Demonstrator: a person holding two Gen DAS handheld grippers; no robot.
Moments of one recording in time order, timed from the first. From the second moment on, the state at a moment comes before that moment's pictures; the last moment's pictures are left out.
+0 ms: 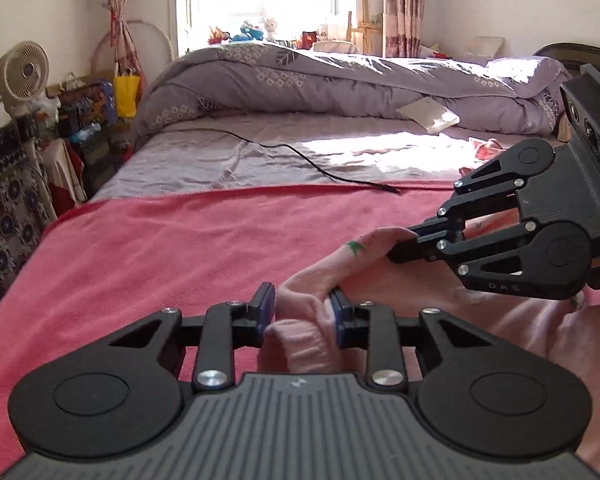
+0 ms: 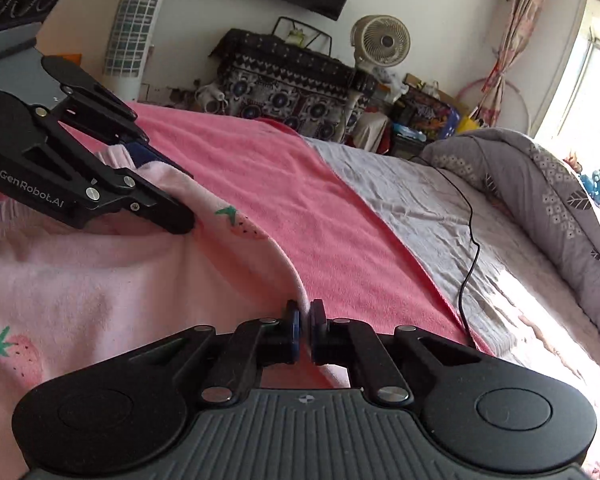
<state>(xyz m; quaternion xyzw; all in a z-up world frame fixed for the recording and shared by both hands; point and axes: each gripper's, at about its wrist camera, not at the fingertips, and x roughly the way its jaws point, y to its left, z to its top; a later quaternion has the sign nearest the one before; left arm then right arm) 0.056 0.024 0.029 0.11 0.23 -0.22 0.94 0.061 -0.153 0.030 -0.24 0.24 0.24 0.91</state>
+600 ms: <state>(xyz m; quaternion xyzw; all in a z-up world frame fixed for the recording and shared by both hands) 0.086 0.065 0.016 0.01 0.33 -0.15 0.93 -0.050 -0.320 0.039 -0.28 0.26 0.01 0.92</state>
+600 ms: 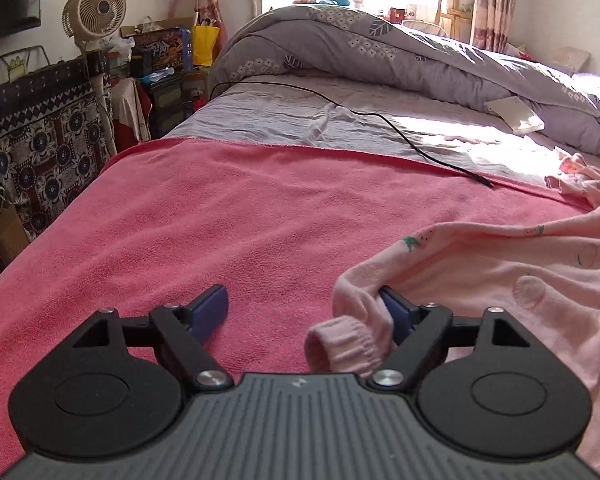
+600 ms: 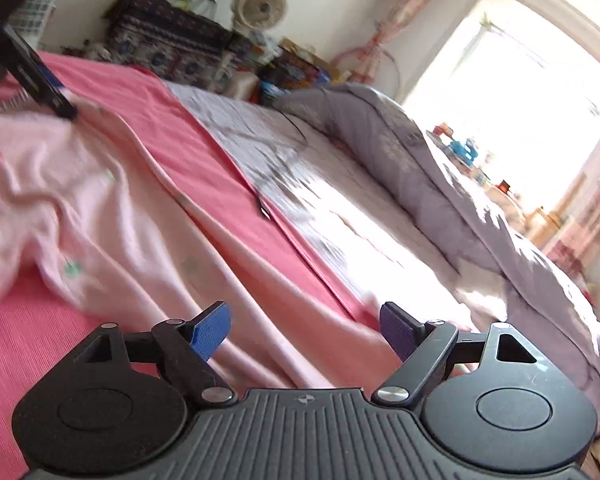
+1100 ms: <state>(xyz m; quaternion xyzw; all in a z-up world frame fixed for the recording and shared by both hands) 0.091 0.026 0.006 0.11 0.35 -0.06 0.93 -0.096 -0.501 -0.015 -0.24 0.33 -0.27 0.87</state>
